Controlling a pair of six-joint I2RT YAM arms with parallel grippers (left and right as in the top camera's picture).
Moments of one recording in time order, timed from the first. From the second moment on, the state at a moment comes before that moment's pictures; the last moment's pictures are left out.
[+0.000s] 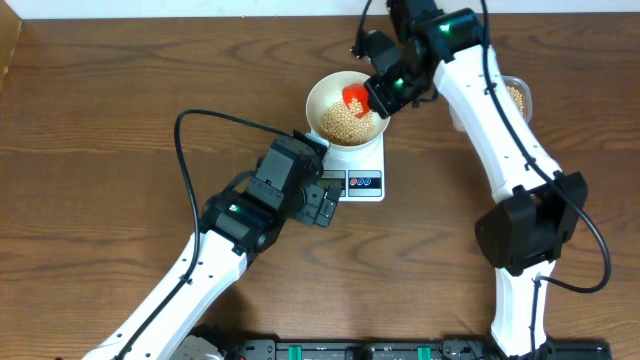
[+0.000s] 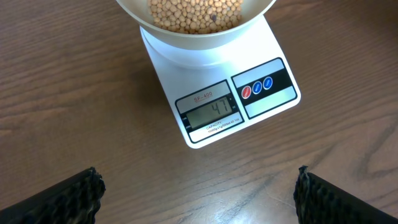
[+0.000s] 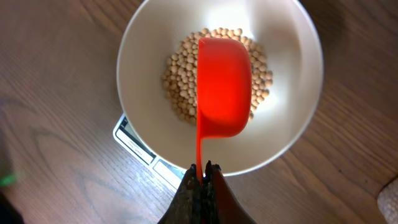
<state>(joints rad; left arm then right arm) -0.56 1.25 0.96 -0.65 -0.04 -0.10 0.38 2.15 2.20 -1.31 -0.30 -0.23</state>
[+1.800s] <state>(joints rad) -0.56 1.25 0.96 -0.65 -0.04 -0.10 0.34 2.15 2.20 -1.32 -0.37 -0.23</state>
